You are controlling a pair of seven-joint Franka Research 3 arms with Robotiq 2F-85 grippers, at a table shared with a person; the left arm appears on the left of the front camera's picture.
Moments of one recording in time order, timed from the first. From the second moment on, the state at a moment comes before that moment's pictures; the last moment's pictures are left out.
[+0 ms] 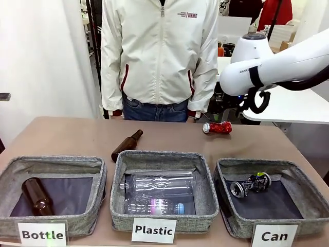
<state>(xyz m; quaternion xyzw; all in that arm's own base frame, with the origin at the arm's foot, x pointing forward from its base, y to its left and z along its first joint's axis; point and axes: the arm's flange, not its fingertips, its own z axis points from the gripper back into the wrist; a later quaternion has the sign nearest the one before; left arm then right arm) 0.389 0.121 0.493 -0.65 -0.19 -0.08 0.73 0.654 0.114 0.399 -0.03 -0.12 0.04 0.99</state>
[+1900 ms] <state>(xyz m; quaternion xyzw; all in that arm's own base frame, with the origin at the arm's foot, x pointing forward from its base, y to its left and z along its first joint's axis) 0.389 0.121 0.493 -0.65 -0.19 -0.08 0.73 0.658 0.109 0.394 -0.02 -0.10 0.18 0.98</state>
